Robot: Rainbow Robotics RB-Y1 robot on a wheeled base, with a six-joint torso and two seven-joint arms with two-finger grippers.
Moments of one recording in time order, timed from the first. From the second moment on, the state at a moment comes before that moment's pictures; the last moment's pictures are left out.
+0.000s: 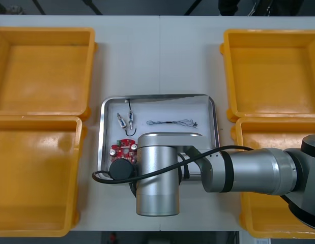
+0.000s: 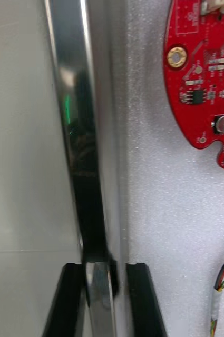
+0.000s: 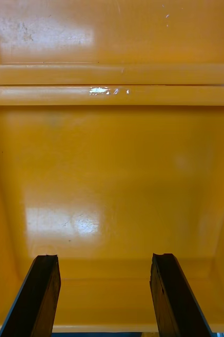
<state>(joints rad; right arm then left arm) -0.92 -0.36 1.26 -1.85 -0.55 1.65 1.50 -0.12 0.89 0.40 -2.16 0.96 1.91 -1.28</state>
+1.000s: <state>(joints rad) -1.07 -0.36 1.26 -1.81 -0.39 1.64 1.50 -0.12 0.89 0.40 -2.16 0.96 1.91 -1.28</state>
